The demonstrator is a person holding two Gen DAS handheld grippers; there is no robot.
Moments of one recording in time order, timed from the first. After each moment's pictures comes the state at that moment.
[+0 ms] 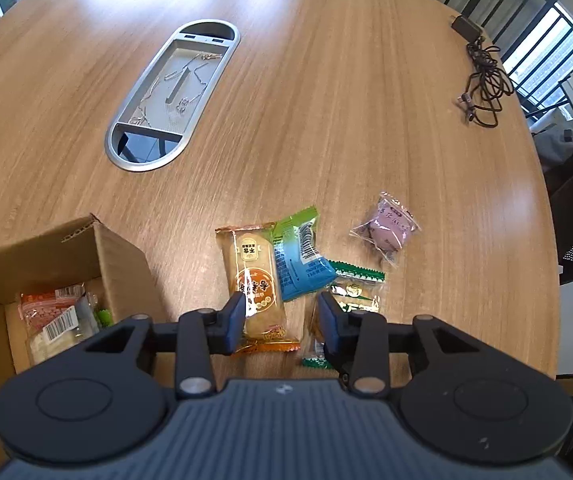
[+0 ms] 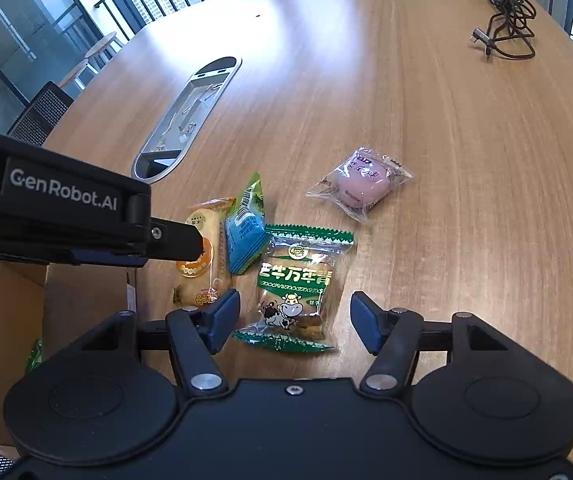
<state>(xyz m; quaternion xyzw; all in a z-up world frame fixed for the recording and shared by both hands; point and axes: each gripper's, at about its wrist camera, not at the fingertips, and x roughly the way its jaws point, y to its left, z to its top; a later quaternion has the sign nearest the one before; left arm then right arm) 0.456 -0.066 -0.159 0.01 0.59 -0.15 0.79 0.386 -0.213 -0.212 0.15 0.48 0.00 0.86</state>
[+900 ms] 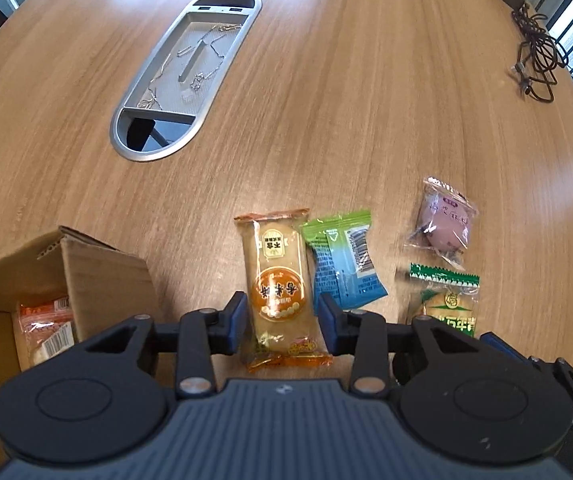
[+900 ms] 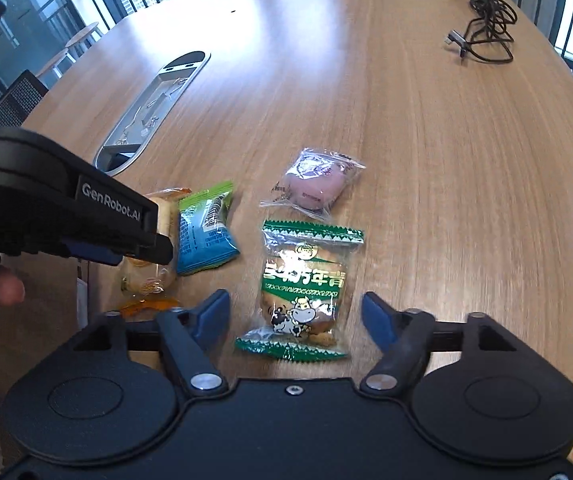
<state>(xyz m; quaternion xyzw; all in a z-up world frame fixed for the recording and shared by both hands) 0.477 -0.083 -0.195 0.07 0.61 -0.09 0.78 0.387 -0.228 -0.221 0.10 0.49 -0.03 0.87</state>
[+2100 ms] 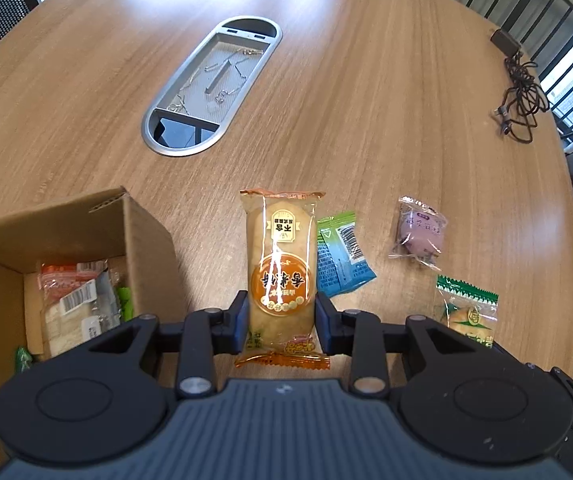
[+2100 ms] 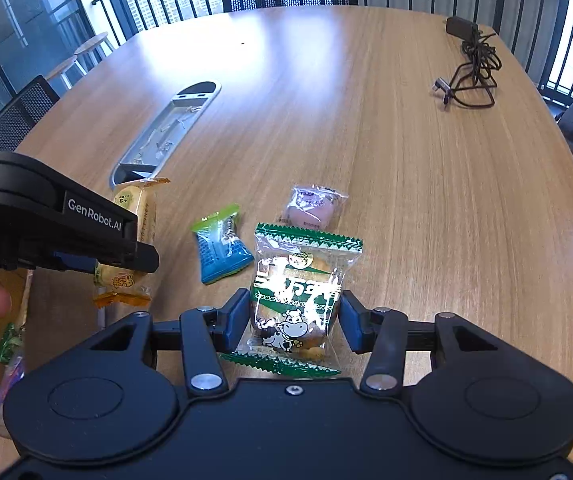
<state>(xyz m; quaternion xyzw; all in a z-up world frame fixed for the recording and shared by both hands) 0.448 -0.061 -0.150 0.00 0.58 -0.09 0.81 0.359 -0.225 -0.174 0.08 0.45 -0.03 0.89</state>
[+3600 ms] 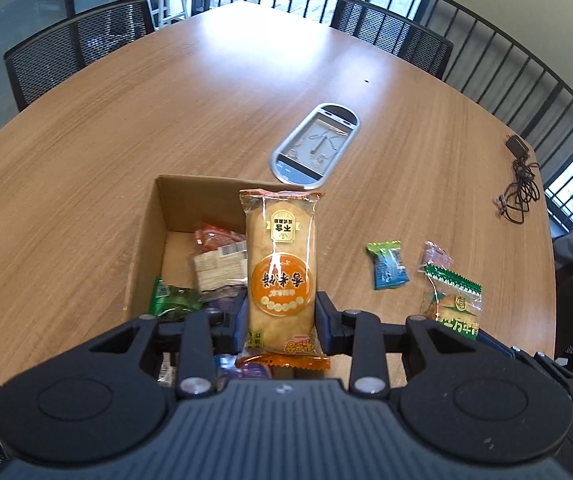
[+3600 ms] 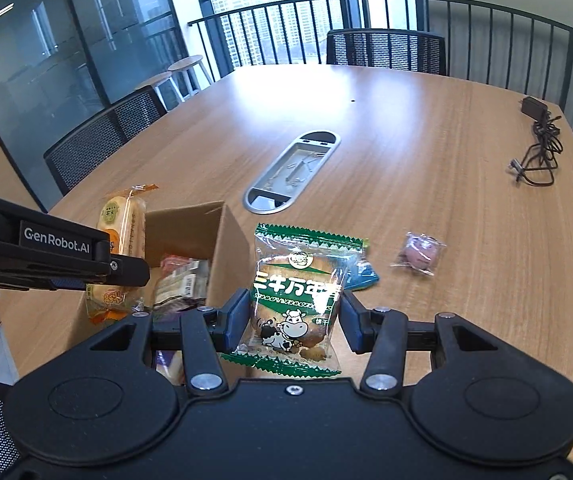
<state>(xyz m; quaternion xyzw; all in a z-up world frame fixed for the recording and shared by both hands) 0.334 0.050 -0.059 -0.08 0.49 -0.02 0.87 0.306 -0.153 -0.113 0.04 0.38 0.08 0.92</state>
